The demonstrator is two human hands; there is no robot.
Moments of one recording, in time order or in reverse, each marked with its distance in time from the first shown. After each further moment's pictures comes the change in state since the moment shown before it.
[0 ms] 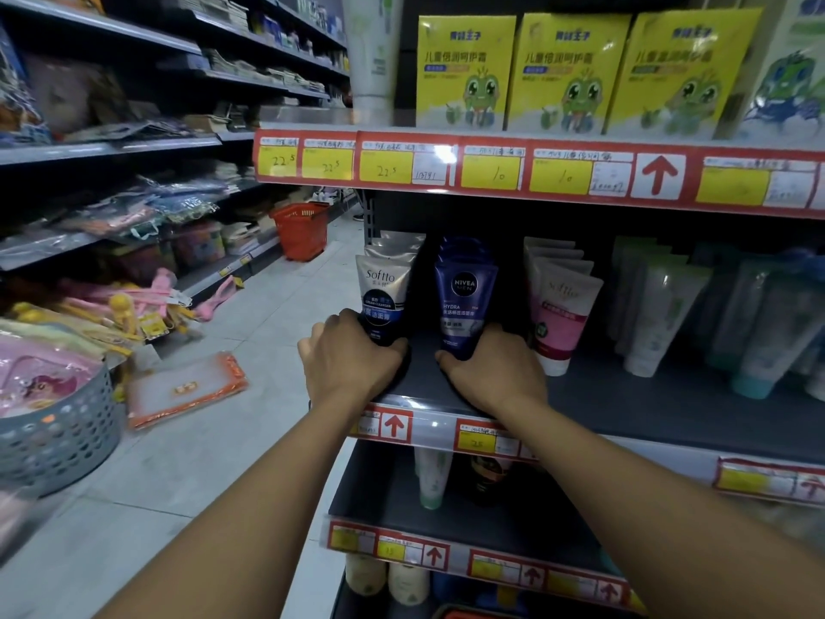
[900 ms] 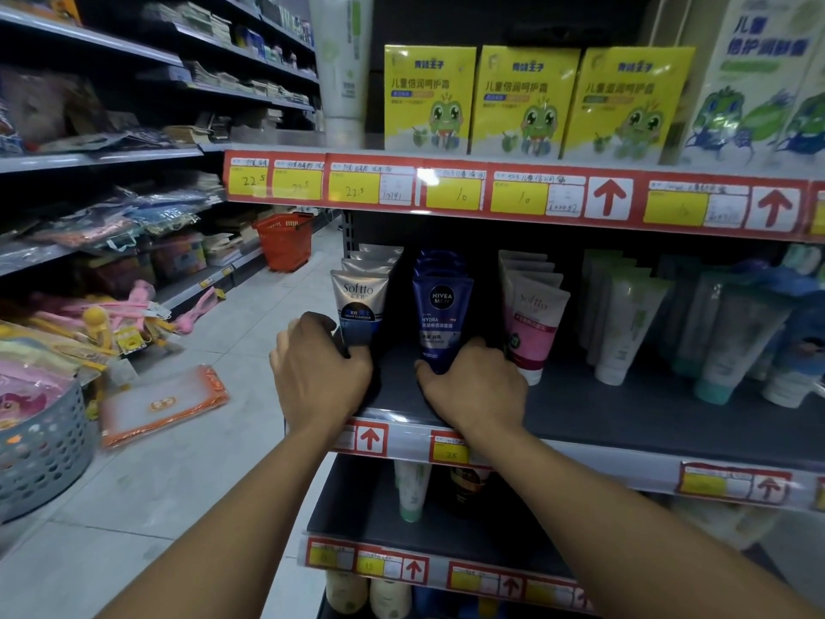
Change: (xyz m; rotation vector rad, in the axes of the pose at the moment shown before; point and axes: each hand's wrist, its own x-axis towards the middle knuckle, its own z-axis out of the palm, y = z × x) left_hand -0.015 0.007 -0.010 -0.217 0.200 -0.008; right_hand -0.017 -0.007 -0.009 -0.114 0.112 0.043
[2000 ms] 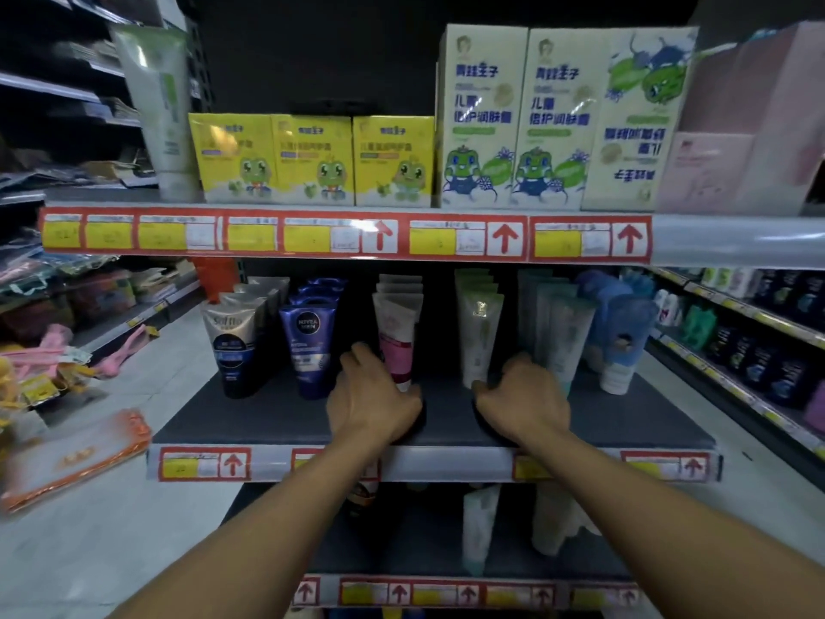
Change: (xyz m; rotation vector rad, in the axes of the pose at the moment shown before) left_hand -0.100 0.163 0.076 0.102 -0.421 0.084; right_hand 0.024 0.198 -0.097 0.002 -0.063 0.190
